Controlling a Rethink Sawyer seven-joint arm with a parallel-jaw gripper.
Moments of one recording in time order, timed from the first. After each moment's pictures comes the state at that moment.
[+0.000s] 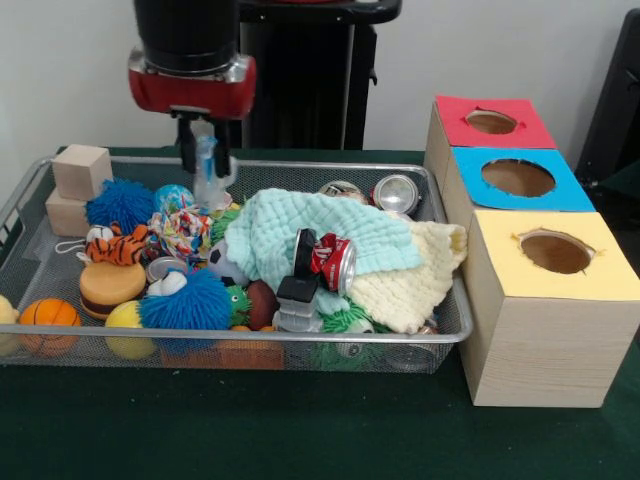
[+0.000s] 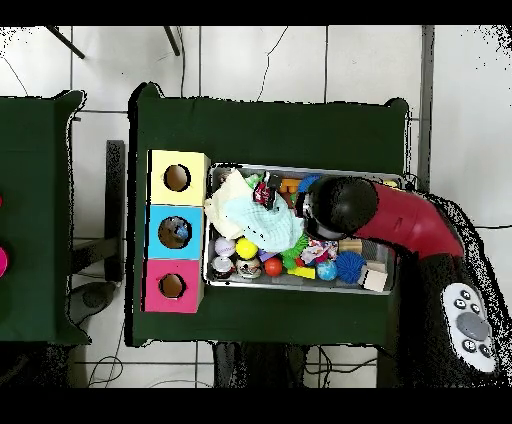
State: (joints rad) arm -0.46 -0.69 0.08 1.52 -0.16 0.81 1.58
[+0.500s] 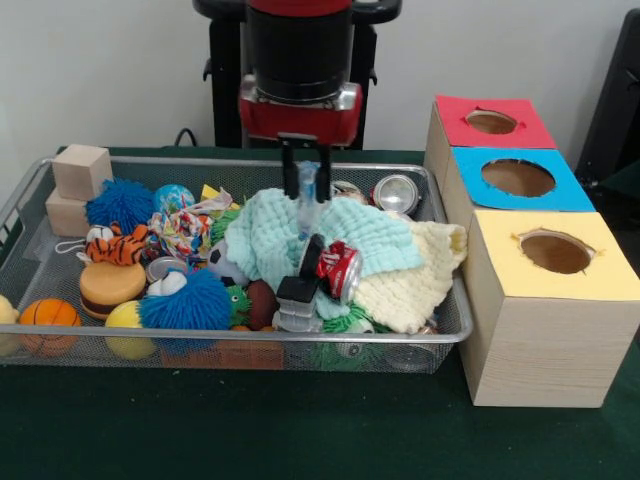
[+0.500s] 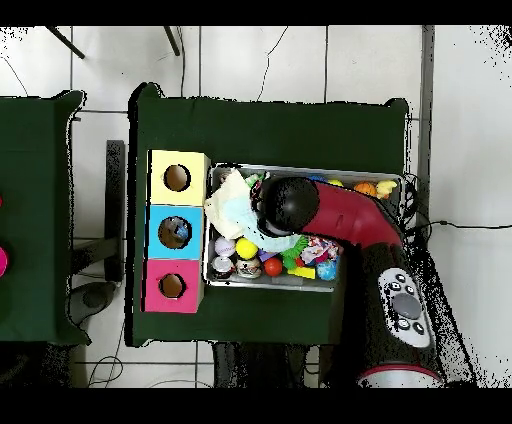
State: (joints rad) arm -0.32 -0.65 0.05 1.57 -0.04 0.71 1.70
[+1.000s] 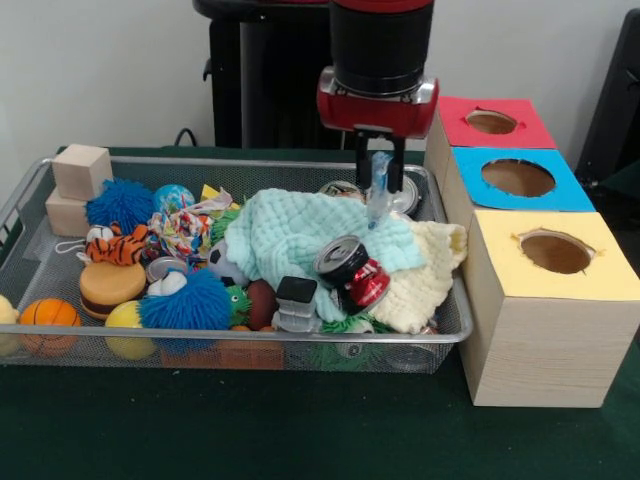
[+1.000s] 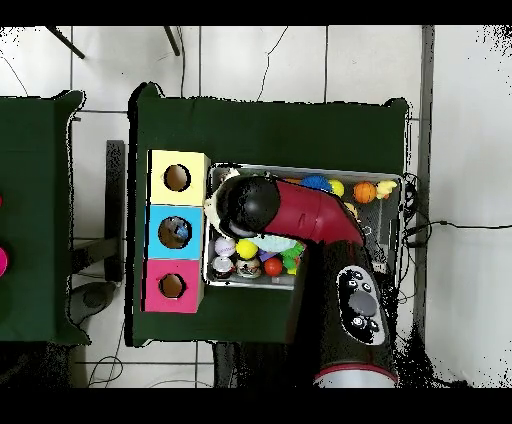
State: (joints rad) arm -0.22 -0.66 0.02 1.58 0.04 0.73 1.81
